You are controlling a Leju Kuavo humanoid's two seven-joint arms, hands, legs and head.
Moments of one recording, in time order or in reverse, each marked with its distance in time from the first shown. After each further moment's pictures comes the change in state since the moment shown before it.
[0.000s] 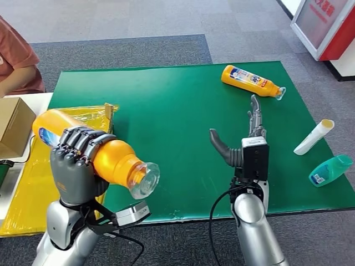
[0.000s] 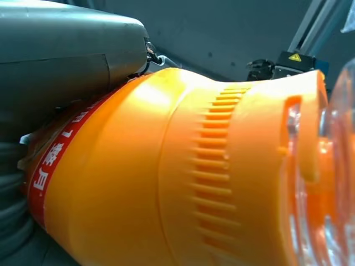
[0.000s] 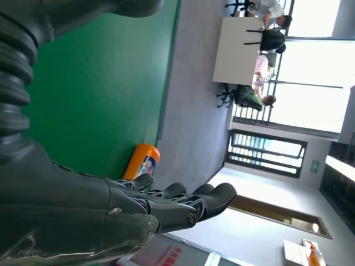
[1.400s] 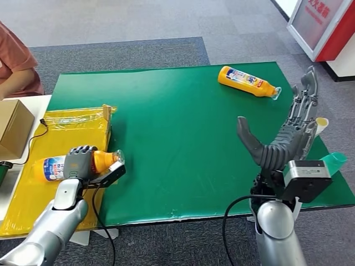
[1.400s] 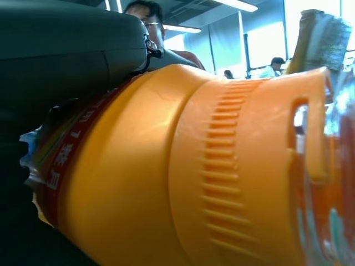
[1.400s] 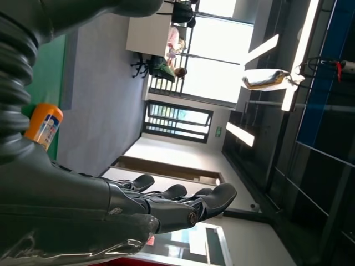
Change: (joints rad) left arm -0.365 0.074 0.274 1.189 -0.055 -0.179 0.252; right arm 0.012 -0.070 0.034 -0.337 0.045 -0.014 -0.020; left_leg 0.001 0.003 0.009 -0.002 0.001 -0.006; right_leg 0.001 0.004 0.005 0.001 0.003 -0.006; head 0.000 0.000
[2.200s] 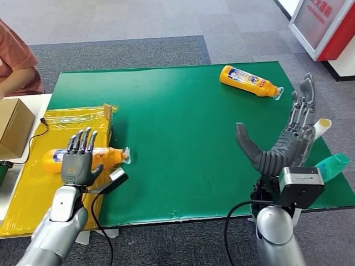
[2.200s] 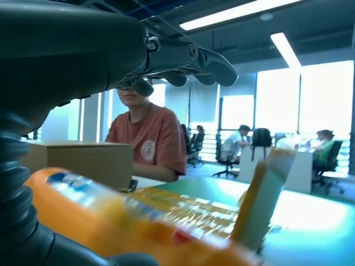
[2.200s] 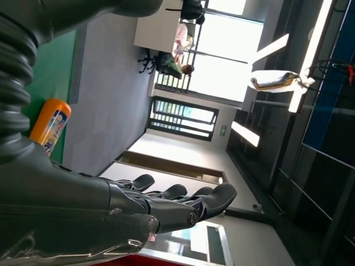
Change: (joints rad) left arm 0.182 -0.028 0.010 -0.369 0.006 0.180 -0.172; right arm 0.037 -0.017 0.013 -0.009 0.033 -0.036 0.001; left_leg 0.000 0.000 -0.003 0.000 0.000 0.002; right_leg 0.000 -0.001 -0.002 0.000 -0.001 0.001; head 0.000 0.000
